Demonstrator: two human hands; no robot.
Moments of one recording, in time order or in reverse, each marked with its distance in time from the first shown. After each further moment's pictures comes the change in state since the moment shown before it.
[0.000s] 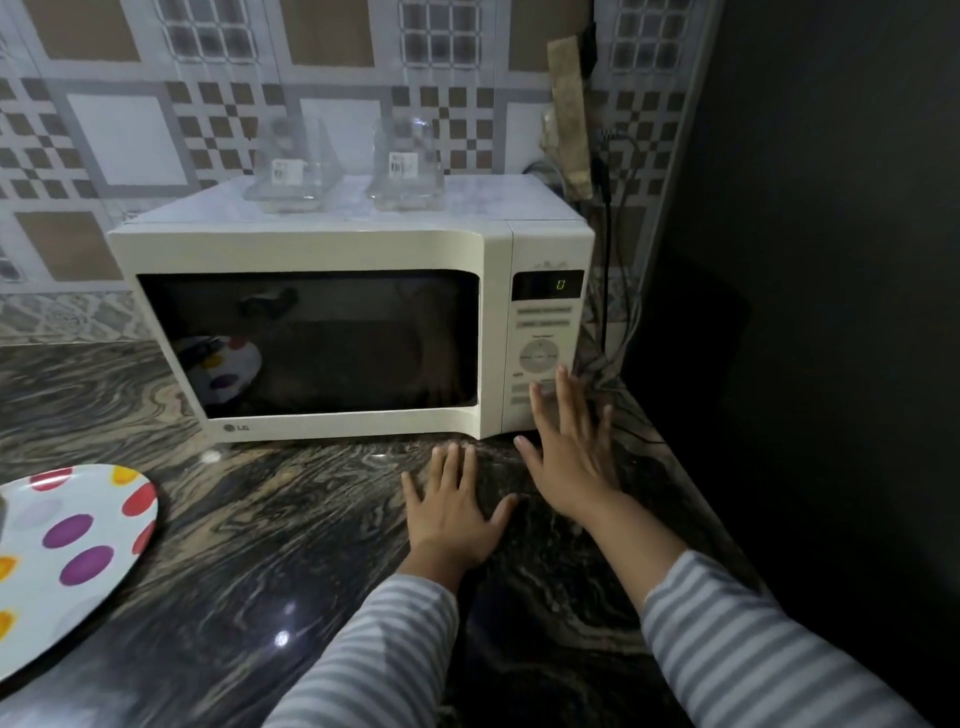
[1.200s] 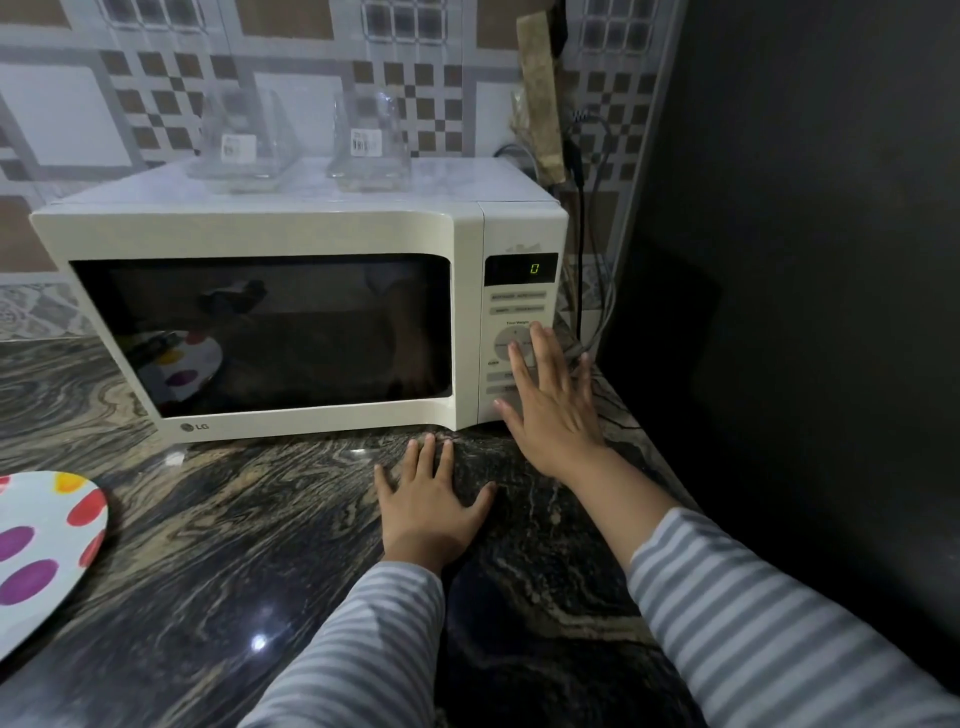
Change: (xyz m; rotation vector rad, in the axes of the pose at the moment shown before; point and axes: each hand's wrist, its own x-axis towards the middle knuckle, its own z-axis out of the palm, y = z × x) left_hand 0.007 -0.002 0.008 0.021 0.066 -0.011; right_hand 0.015 0.003 -0.028 -0.055 0.077 -0.052
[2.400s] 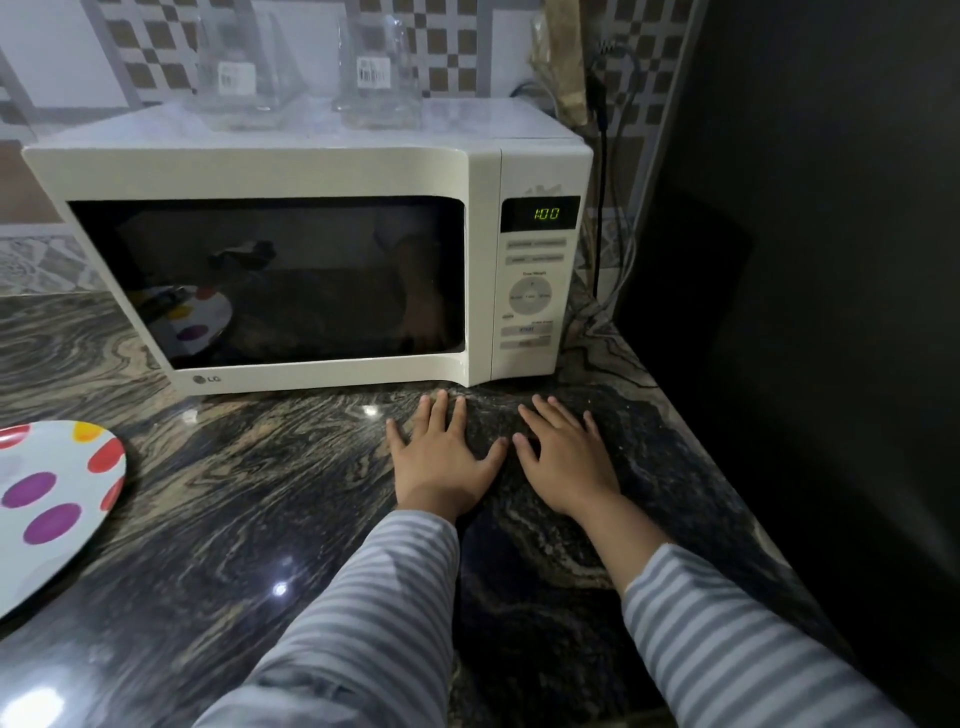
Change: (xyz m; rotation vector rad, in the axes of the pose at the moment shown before) left_hand 0.000 0.001 -0.001 -0.008 -0.002 0.001; right_hand -0.054 -0.002 0.070 0.213 -0.165 0.100
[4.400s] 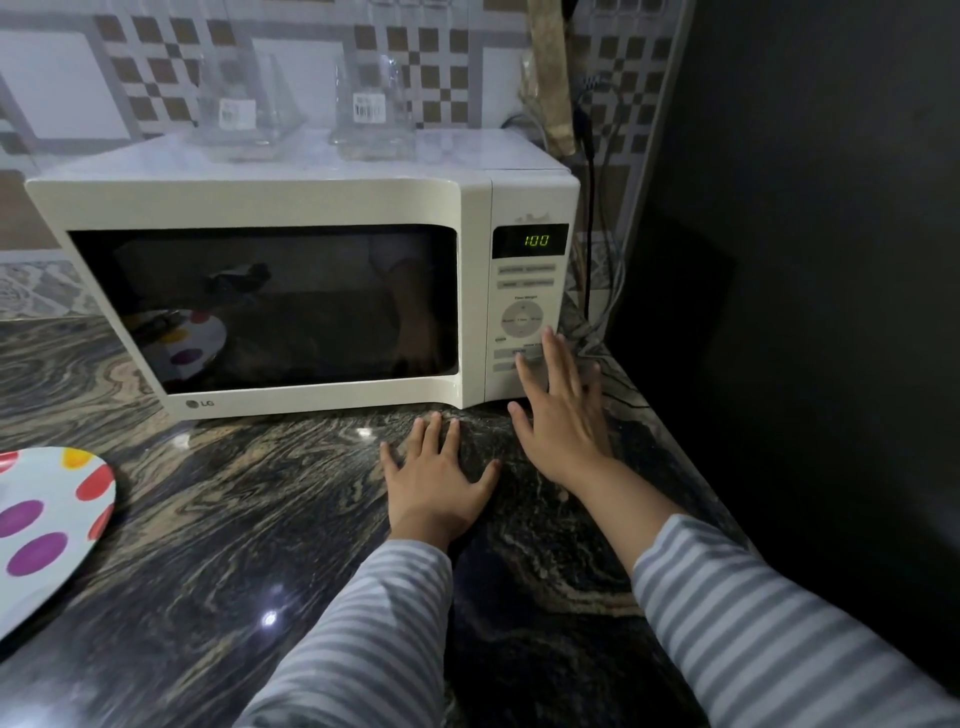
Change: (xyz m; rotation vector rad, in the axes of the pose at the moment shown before) left_hand 0.000 -0.002 0.001 -0.015 0.021 0.009; right_hand 0.027 -0.011 -0.046 -0.169 0.181 -0.065
